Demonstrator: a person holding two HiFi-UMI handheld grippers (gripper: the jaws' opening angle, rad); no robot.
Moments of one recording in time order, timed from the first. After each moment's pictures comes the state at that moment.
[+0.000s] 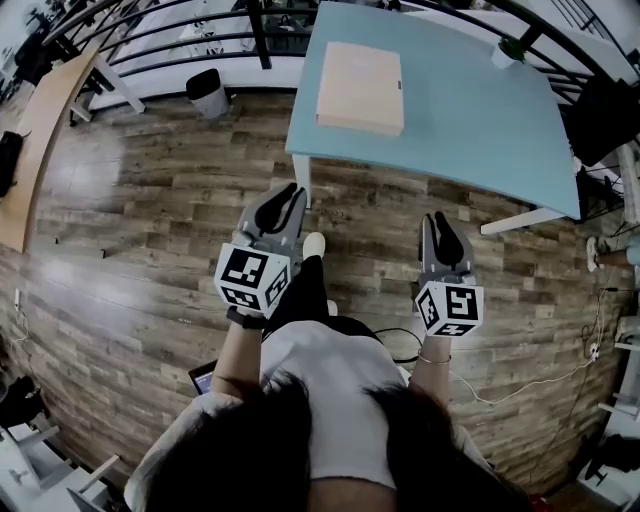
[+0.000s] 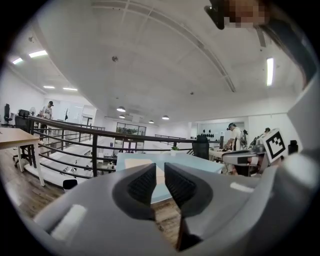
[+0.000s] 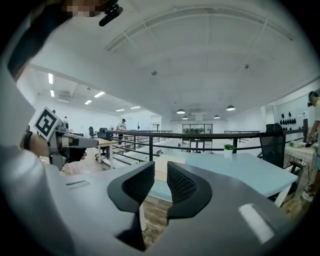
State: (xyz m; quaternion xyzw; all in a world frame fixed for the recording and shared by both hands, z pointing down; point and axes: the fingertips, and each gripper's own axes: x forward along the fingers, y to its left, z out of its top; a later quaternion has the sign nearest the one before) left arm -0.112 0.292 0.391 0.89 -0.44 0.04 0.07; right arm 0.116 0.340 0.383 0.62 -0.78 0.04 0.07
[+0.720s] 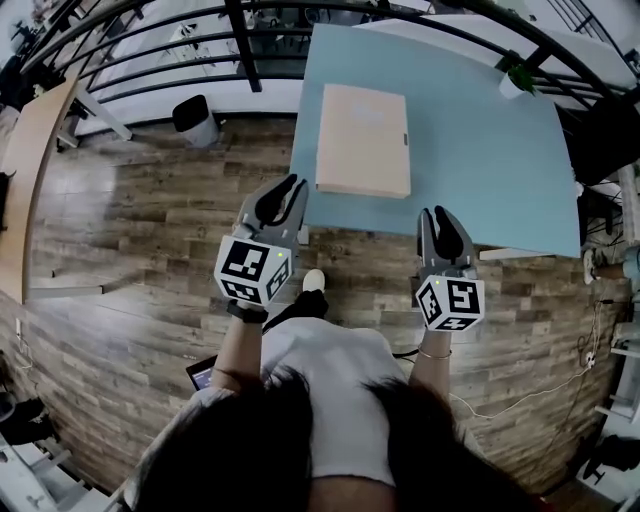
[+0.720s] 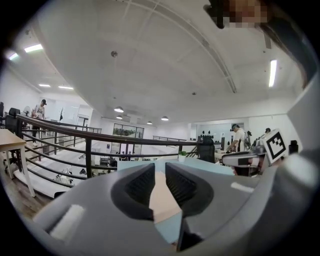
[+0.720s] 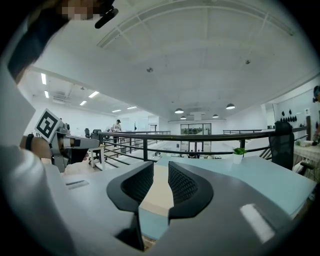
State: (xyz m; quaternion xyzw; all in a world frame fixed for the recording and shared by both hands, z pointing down) left arm -0.113 0.080 0.373 0.90 -0.42 0.03 0.07; right arm 0.108 0.138 0.369 0.63 -0.77 0.05 0.06
